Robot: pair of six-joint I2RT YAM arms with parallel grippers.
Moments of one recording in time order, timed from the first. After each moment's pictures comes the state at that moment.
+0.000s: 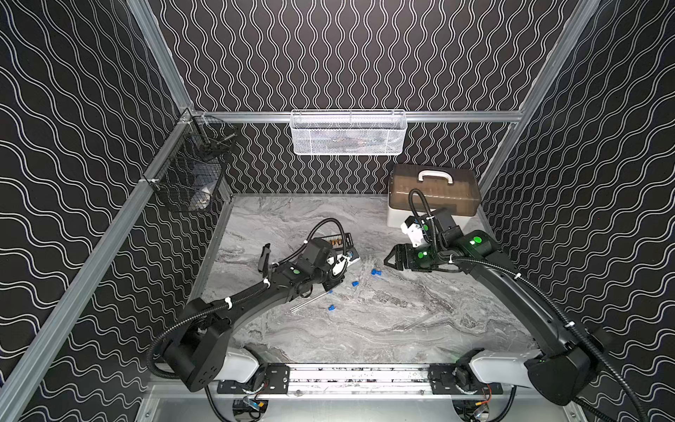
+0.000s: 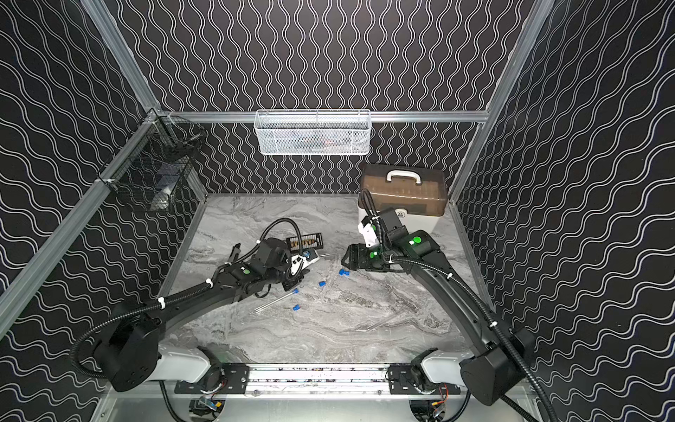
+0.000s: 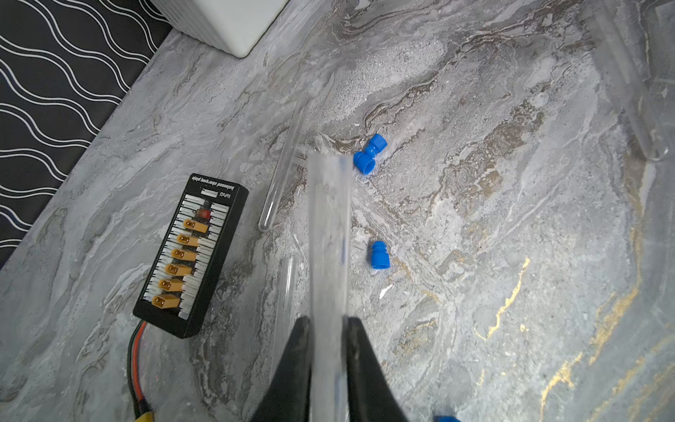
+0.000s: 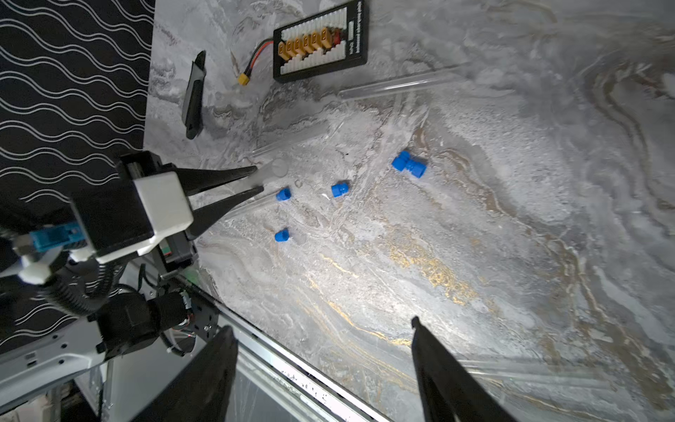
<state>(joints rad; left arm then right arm) -0.57 1.39 0.85 -0.19 0.16 0.47 0.51 1.33 1.33 -1.00 -0.32 0.45</state>
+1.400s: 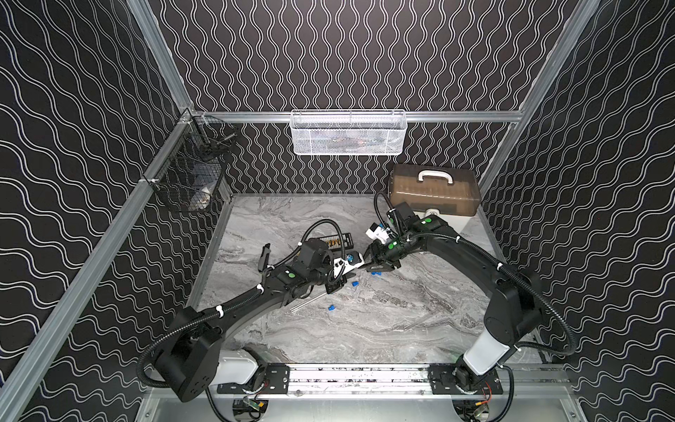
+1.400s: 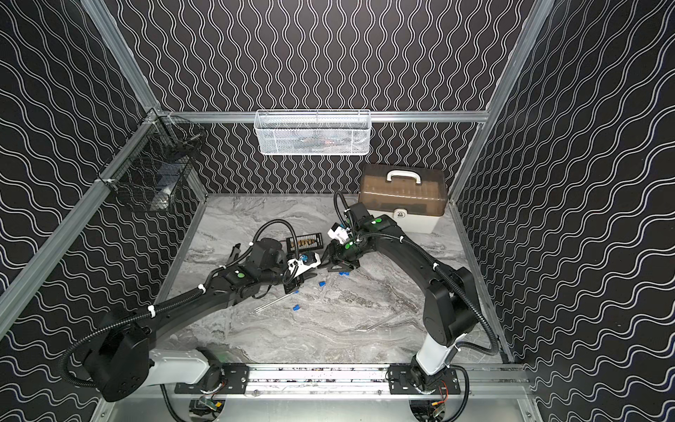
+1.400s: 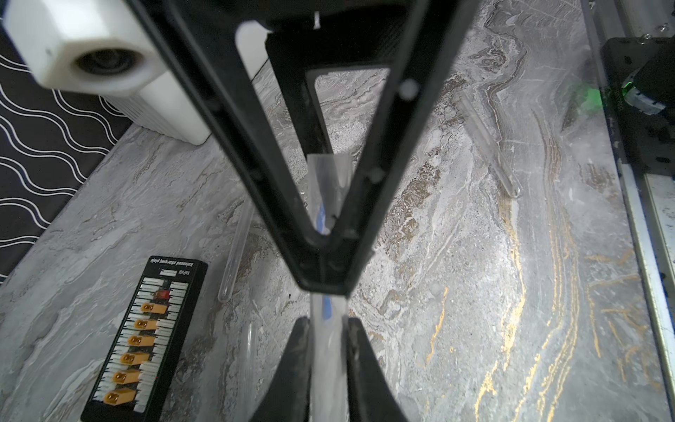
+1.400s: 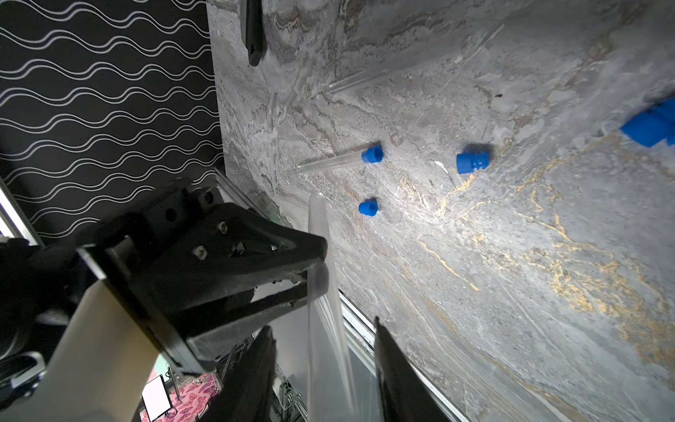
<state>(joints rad) -0.57 1.33 0.82 -0.12 0.40 0.50 0.53 1.71 1.46 -0.95 -0.73 0.47</state>
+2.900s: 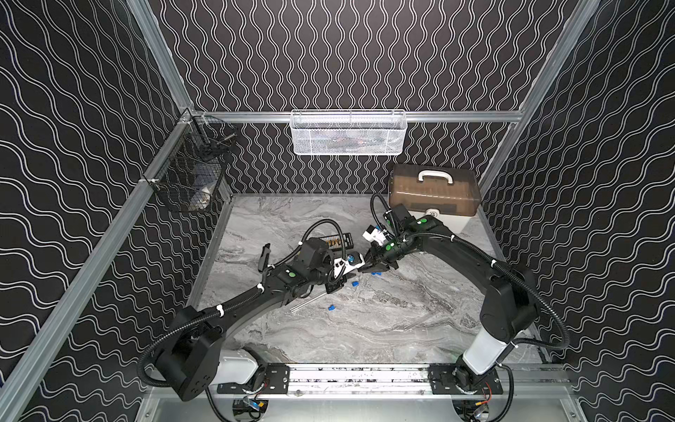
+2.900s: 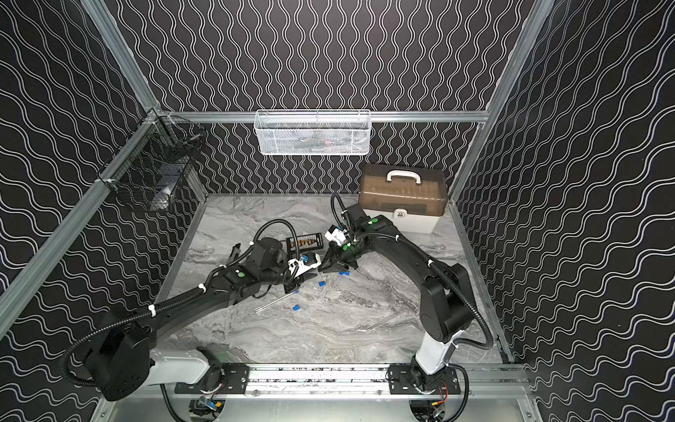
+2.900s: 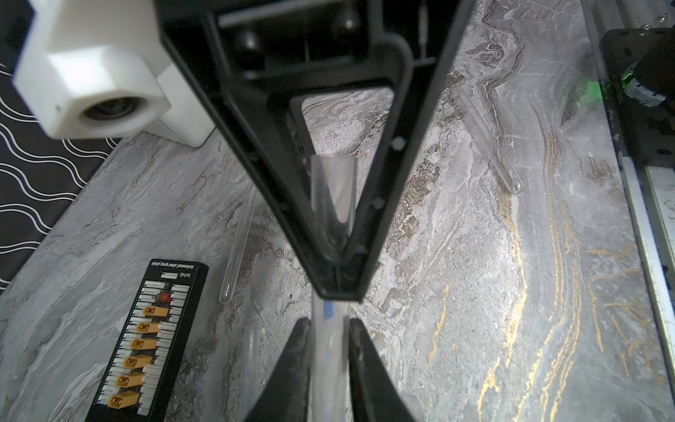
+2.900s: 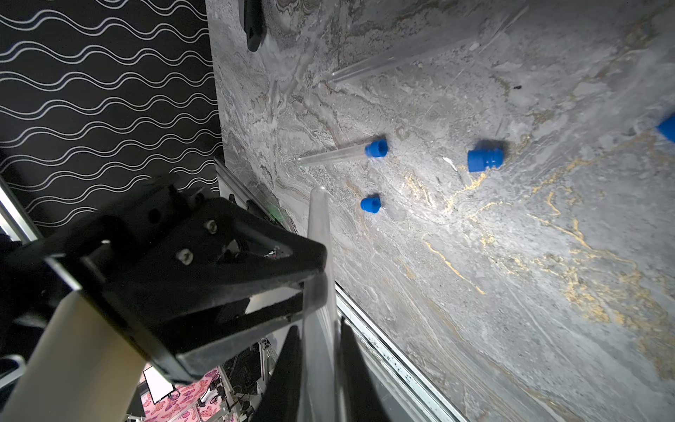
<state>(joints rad) -0.57 1.33 0.82 -0.13 0.40 0.53 0.54 1.74 1.46 -0.95 -0.77 0.44</state>
